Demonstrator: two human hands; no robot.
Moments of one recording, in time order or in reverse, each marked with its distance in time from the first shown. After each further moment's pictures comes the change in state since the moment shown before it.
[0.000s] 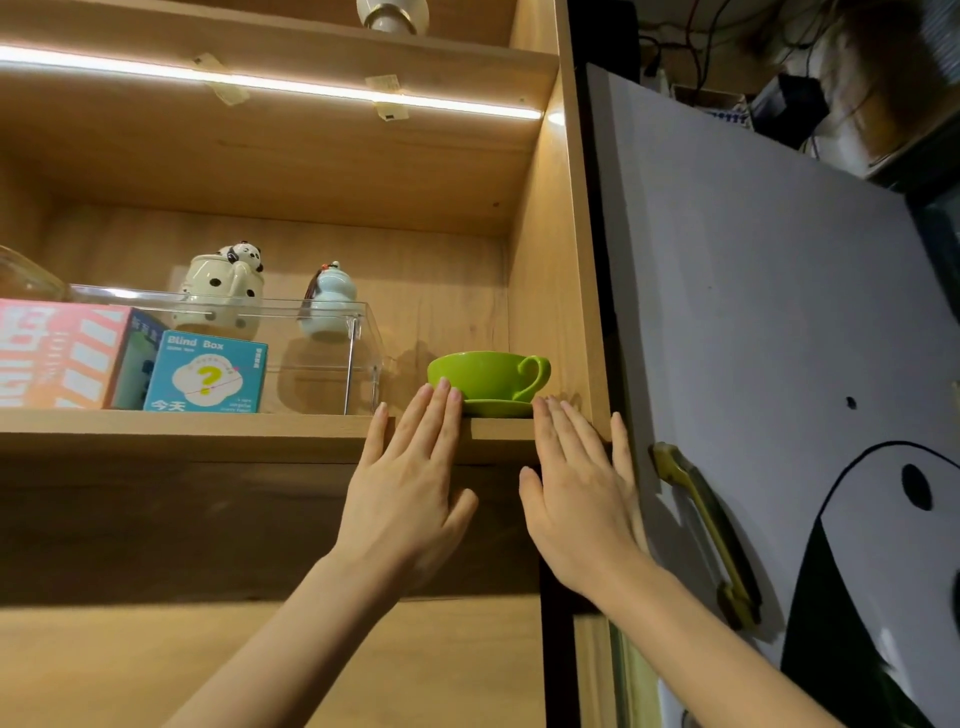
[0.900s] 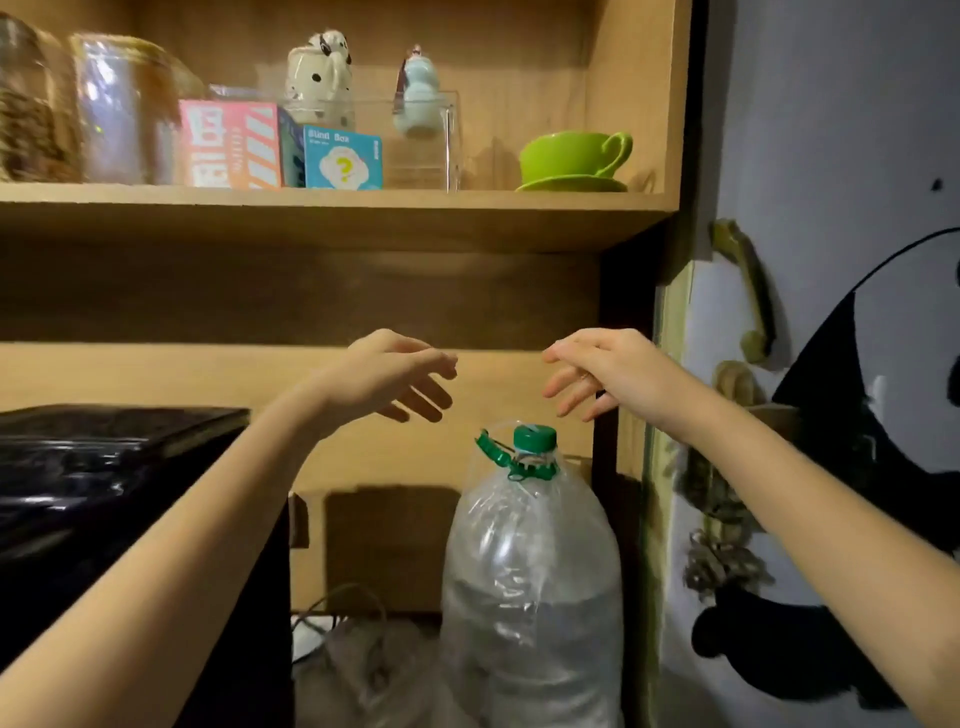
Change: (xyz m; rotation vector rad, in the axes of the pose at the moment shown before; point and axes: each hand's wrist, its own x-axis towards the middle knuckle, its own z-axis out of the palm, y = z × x) left_hand -0.149 -0.021 -0.127 -0.805 -0.704 -0.597; right_hand -0.104 -0.052 -0.104 1.037 -0.883 0.351
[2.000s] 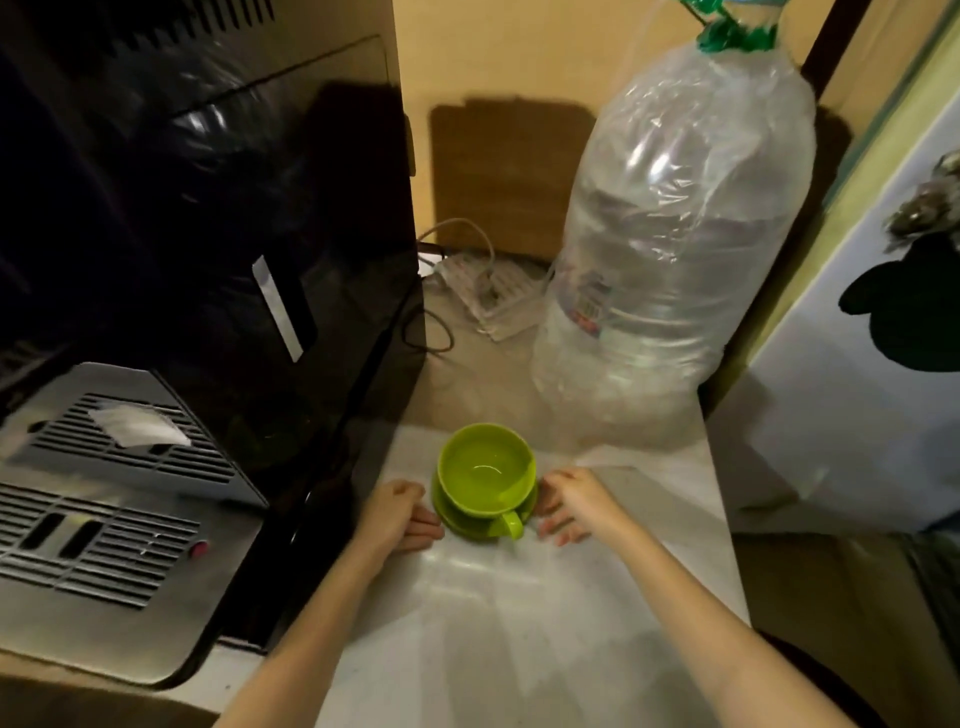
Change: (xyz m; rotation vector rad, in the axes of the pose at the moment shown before) left_hand -0.270 -0.326 0.228 -0.551 0.159 -1.158; right_hand -0.235 0.254 0.326 0.314 -0.491 1.037
